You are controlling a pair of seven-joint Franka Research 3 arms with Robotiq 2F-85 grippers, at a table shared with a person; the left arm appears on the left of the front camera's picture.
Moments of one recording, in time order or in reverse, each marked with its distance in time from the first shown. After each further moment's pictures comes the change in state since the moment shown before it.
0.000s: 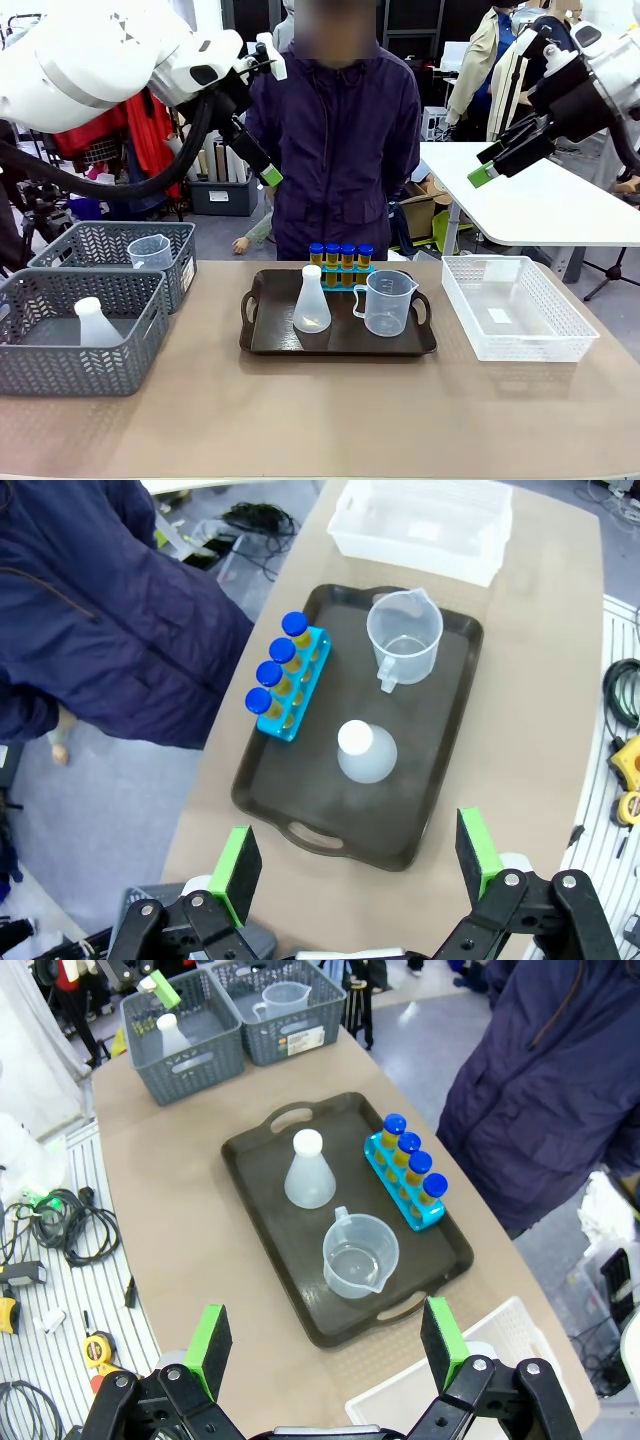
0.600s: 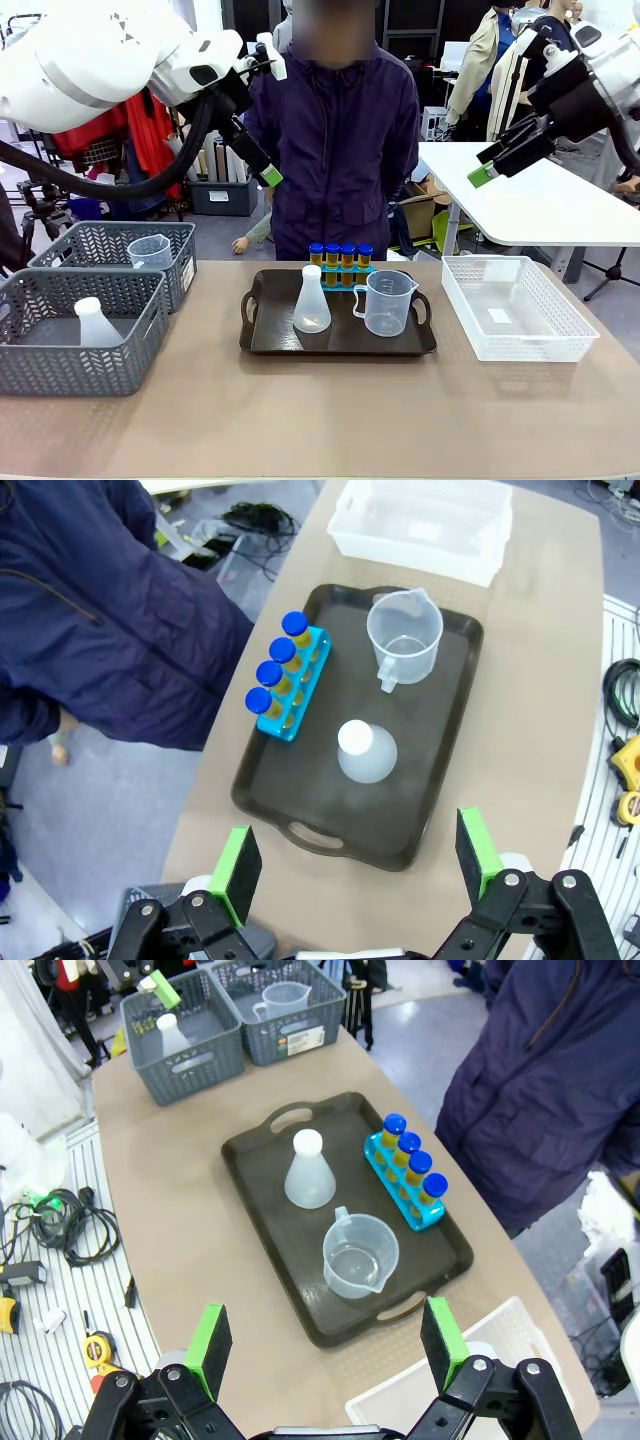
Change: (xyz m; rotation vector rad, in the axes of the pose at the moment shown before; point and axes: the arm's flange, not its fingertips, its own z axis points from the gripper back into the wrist) left arm 0.000 0.000 0.000 0.000 0.000 0.000; right arm 0.000 0.000 0.000 0.000 0.000 0.000
